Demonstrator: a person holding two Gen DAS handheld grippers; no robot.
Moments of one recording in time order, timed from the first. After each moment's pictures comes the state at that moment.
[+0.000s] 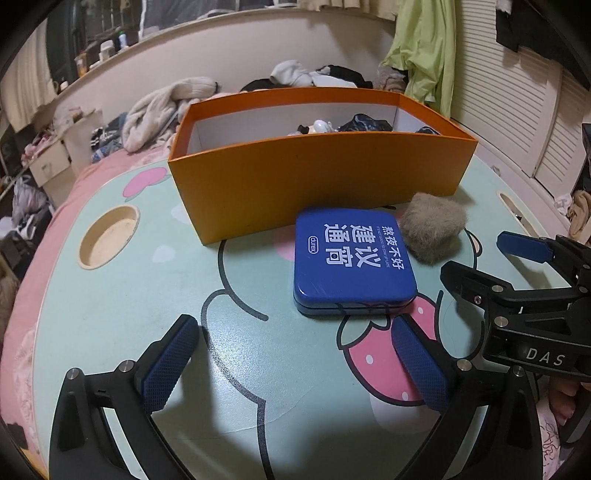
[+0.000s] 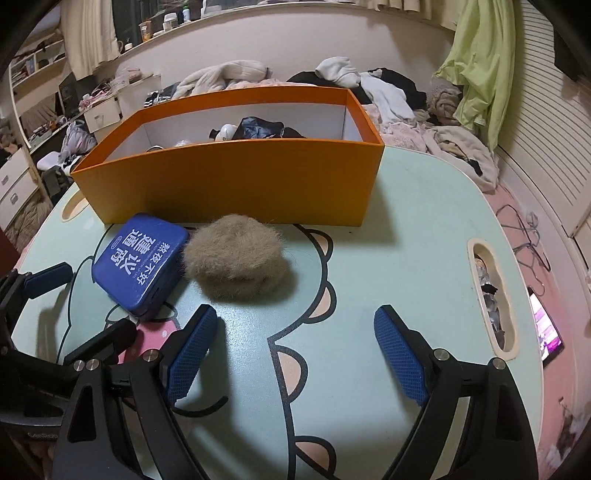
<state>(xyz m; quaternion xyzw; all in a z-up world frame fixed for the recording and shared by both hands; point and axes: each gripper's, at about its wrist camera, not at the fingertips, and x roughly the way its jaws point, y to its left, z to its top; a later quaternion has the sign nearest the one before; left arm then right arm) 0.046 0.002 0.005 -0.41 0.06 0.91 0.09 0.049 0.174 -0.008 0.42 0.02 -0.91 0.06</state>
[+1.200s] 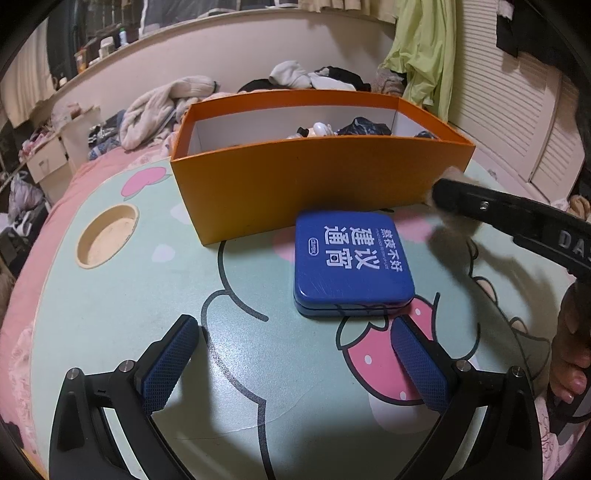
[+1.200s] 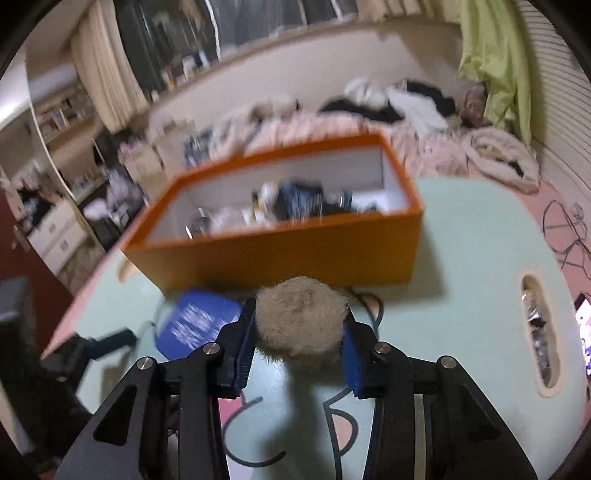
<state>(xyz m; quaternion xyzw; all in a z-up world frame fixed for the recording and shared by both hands) 0.043 0.000 0.006 -0.41 0.05 0.91 0.10 0.042 0.177 0.025 0.35 -0.08 -0.92 0.16</state>
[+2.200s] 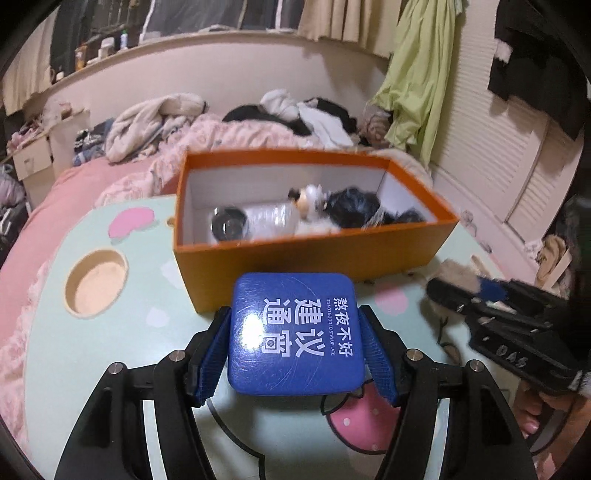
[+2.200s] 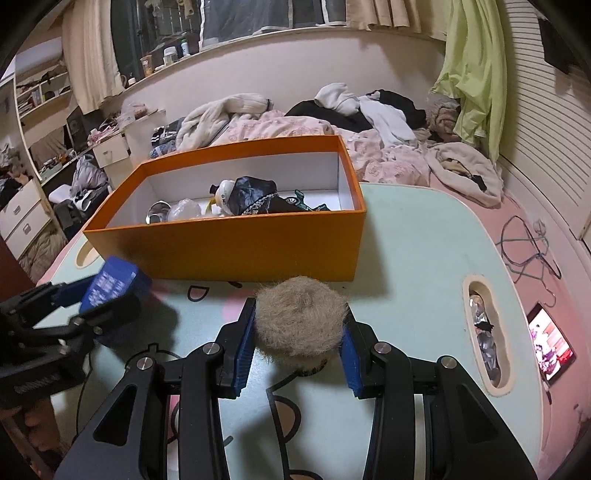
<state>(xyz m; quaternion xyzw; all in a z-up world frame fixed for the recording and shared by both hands) 0.022 -0.003 0.046 -0.36 -0.01 0.92 0.15 0.039 0.188 0.023 0.37 -0.02 -0.93 0.08</state>
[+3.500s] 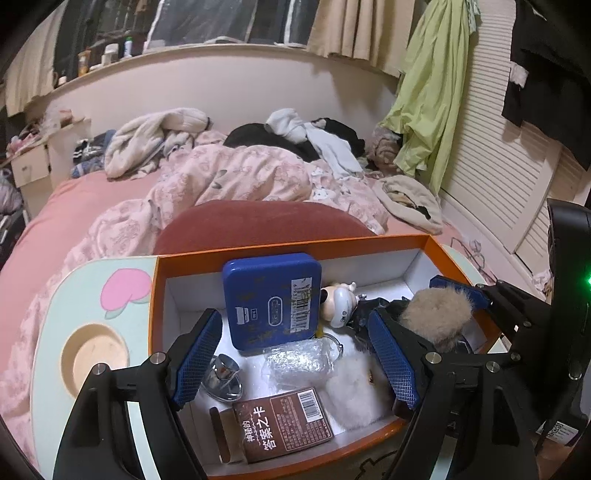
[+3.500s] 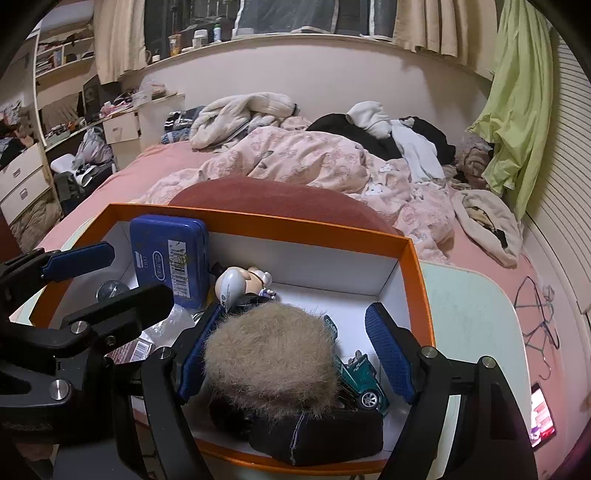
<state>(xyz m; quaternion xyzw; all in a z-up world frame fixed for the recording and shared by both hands) -0.040 -0.014 0.056 -0.34 -0.03 0.93 0.14 -0.042 0.138 0.032 0.35 0.06 -0.93 0.11</state>
